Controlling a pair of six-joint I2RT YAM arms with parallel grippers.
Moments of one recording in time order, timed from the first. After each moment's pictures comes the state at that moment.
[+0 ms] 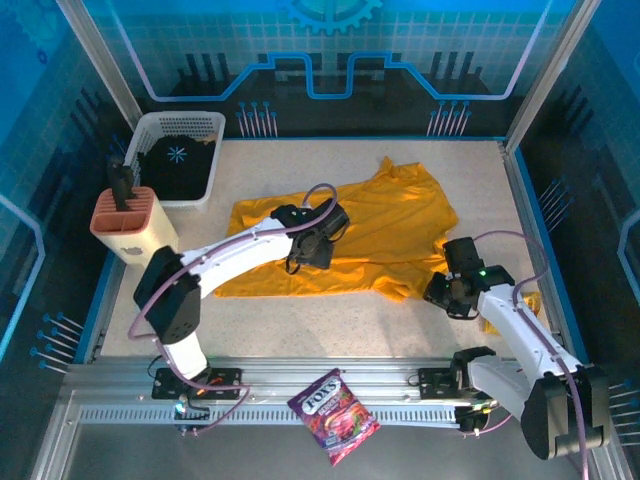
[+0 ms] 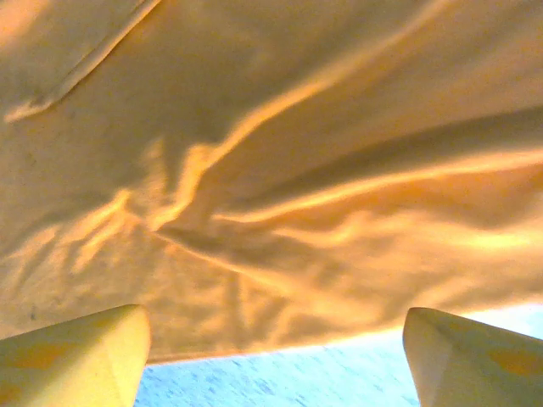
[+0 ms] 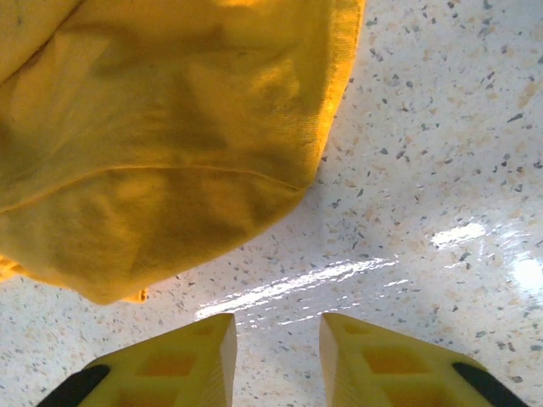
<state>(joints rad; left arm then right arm) -0.81 1.72 1.44 -1.01 -0.28 -0.62 0.16 0.99 0.60 -0.87 -0.07 0.67</state>
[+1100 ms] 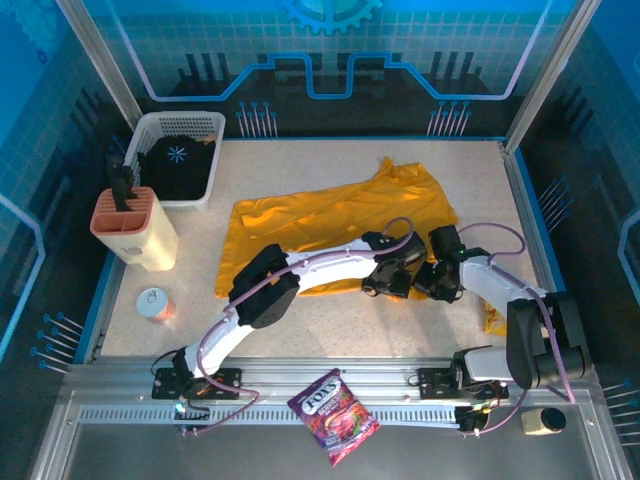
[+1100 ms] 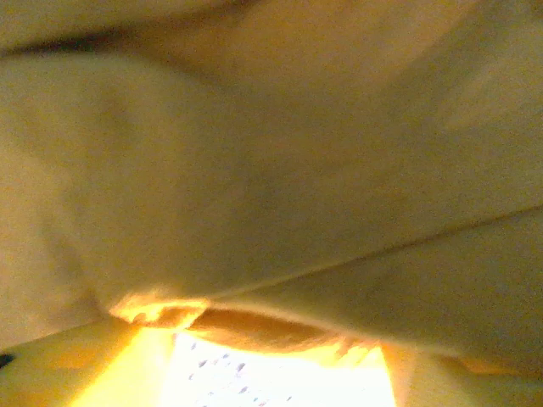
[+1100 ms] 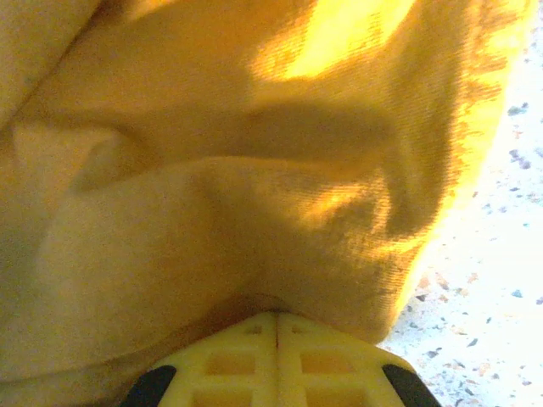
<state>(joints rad) -1.02 2.35 1.96 -0.91 0.00 -0.84 0.16 1.34 0.64 -0.63 -0.08 0.70</state>
